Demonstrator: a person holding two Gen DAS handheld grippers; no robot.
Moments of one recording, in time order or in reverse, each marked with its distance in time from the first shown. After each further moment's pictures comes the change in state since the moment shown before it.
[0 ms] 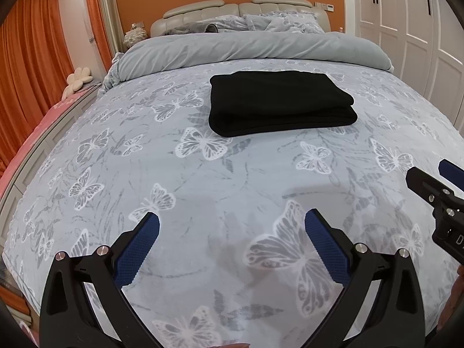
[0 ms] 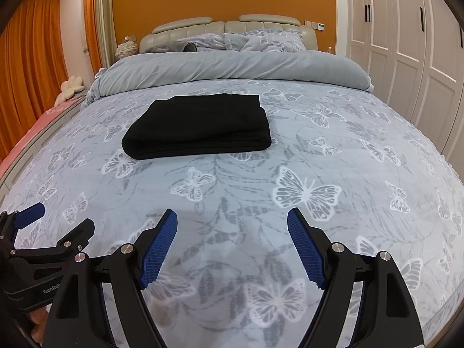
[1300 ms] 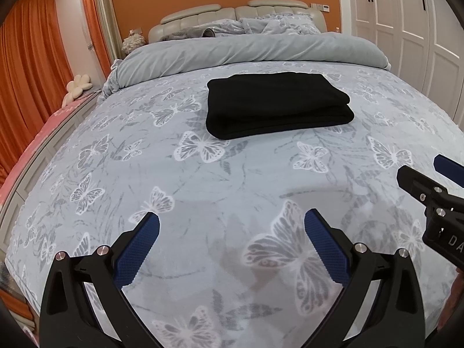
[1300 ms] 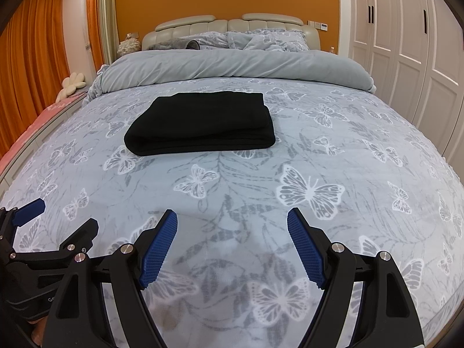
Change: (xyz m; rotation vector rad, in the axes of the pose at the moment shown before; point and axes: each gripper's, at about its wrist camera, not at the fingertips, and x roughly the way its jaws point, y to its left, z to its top) left arm -0.003 -0.002 -0.004 0.026 -0.024 0.000; right arm -0.001 0.006 -0.002 0.000 0.001 -0.007
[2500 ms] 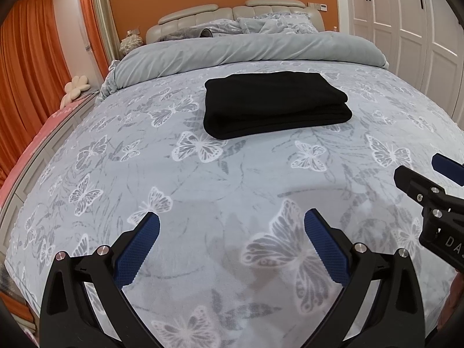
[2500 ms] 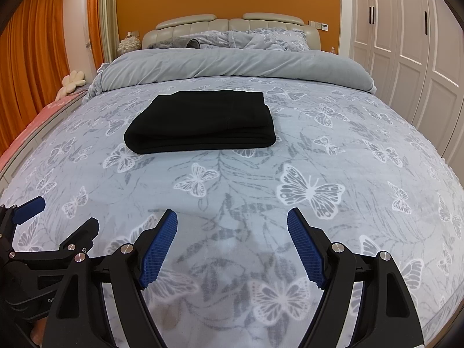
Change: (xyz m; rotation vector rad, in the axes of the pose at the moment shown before) left arm 0.002 0.002 -0.004 0.015 -0.001 -0.011; right arm 0.000 0.002 0.000 -0.003 0.001 -0.003
